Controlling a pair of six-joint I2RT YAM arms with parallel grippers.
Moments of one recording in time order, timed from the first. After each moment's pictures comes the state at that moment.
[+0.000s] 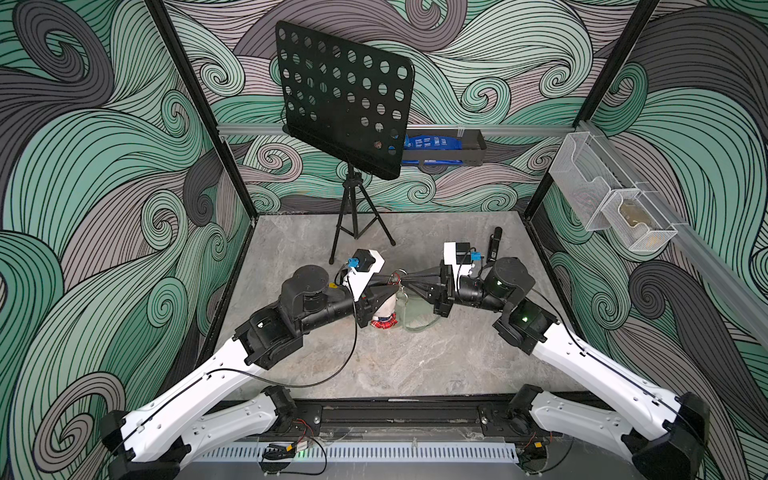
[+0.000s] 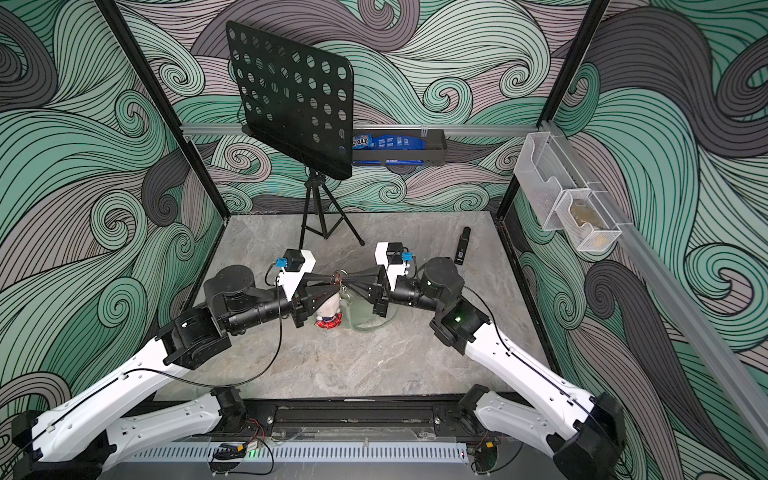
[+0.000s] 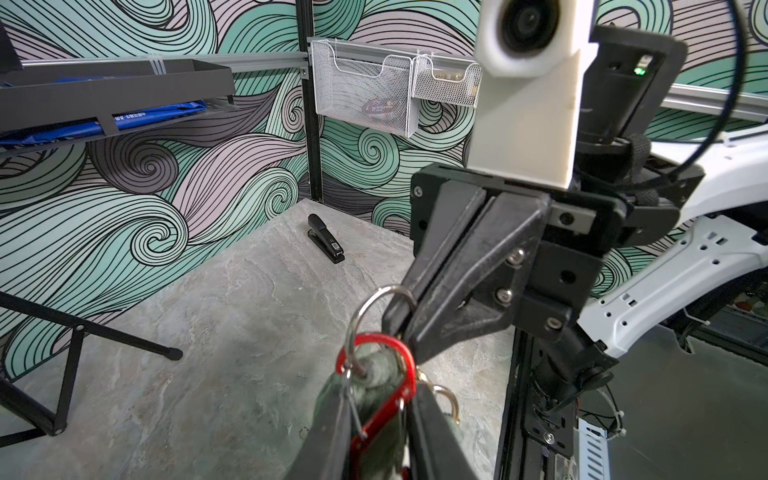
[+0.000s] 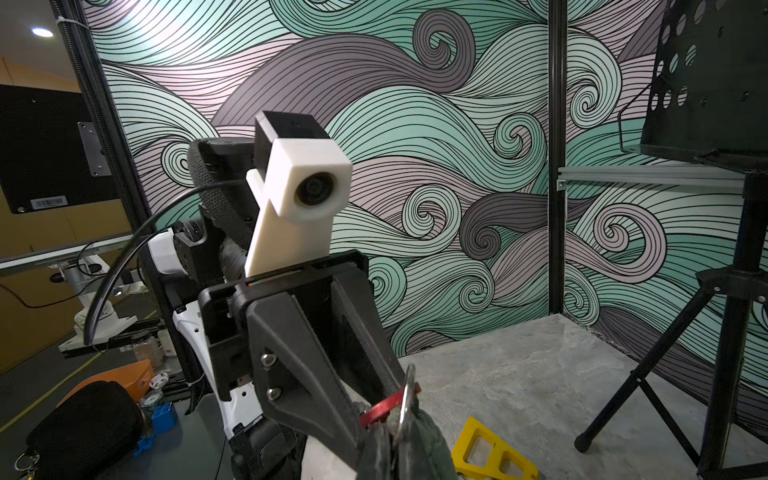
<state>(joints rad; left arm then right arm) -0.86 0.89 1.04 -0.33 0.19 -0.02 0.71 1.03 0.88 0.28 -0.65 0.18</state>
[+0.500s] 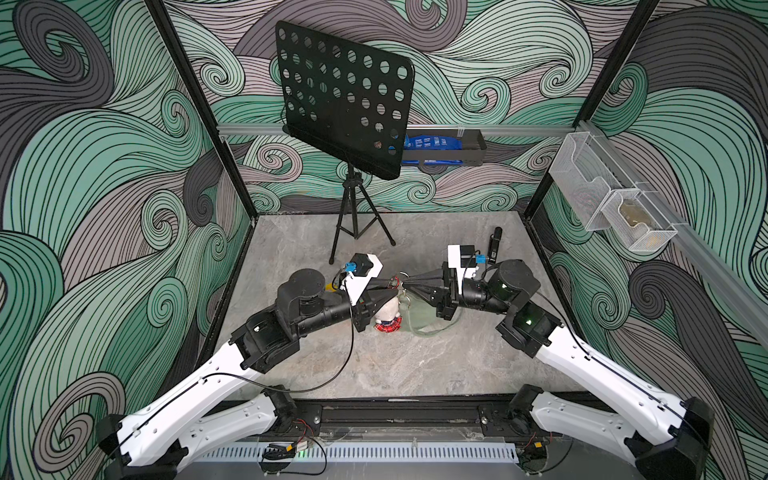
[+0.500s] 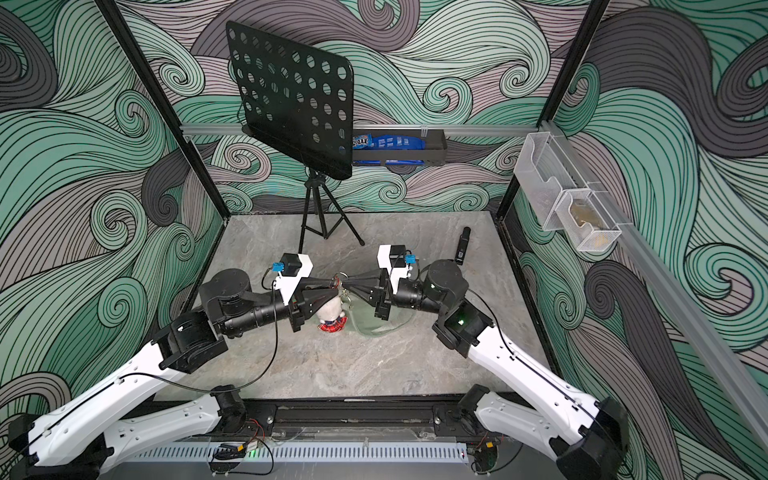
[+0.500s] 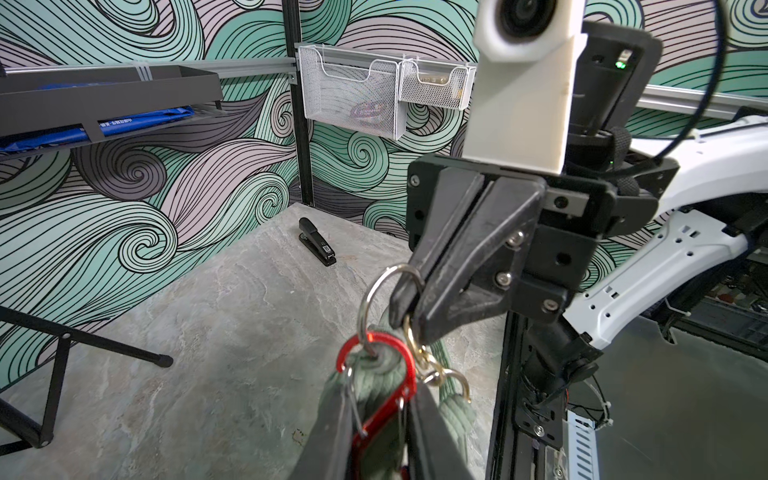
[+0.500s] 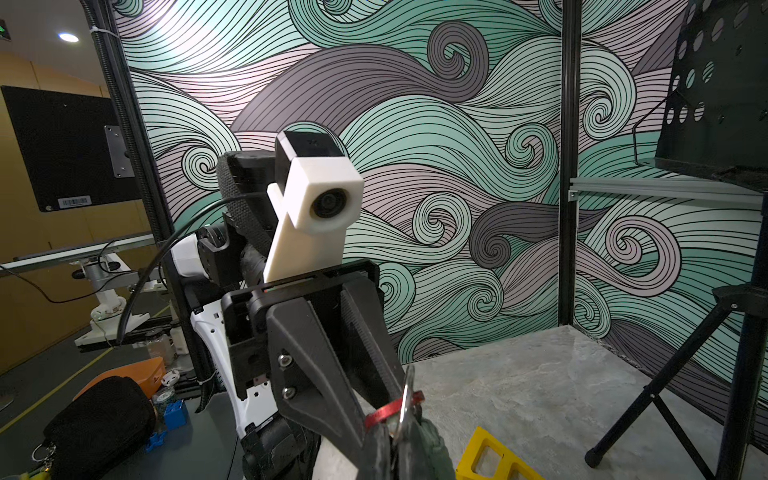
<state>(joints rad) -0.86 0.86 1.02 -0.33 0.22 -0.01 0.71 1.00 0.88 0.28 -0.66 0.18</state>
